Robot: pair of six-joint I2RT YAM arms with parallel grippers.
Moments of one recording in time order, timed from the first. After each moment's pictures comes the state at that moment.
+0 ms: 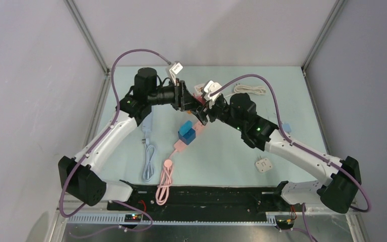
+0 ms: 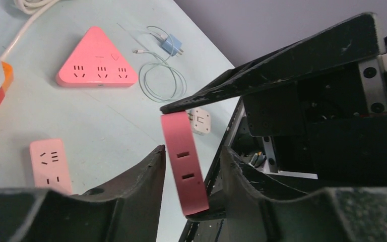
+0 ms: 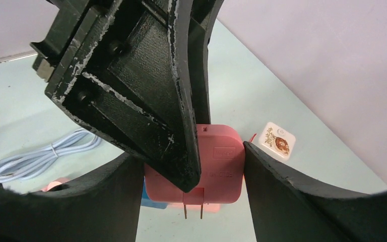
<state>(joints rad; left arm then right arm) -0.46 1.34 1.27 -0.25 0.78 -0.42 0.86 1.26 1.11 0.07 -0.06 -0.20</state>
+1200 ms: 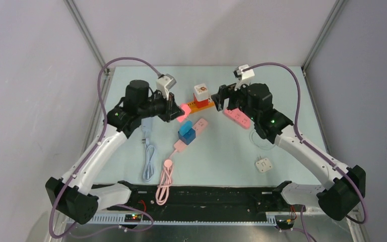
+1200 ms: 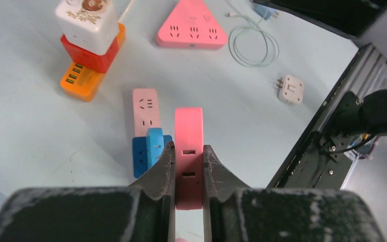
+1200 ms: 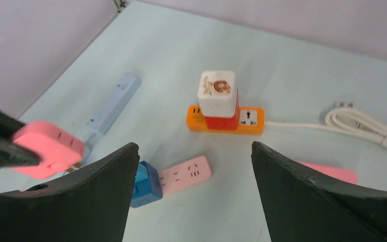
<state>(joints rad) -0.42 1.17 1.17 -0.48 0.51 -0.08 0.63 1.20 1.10 -0.03 0.04 0.17</state>
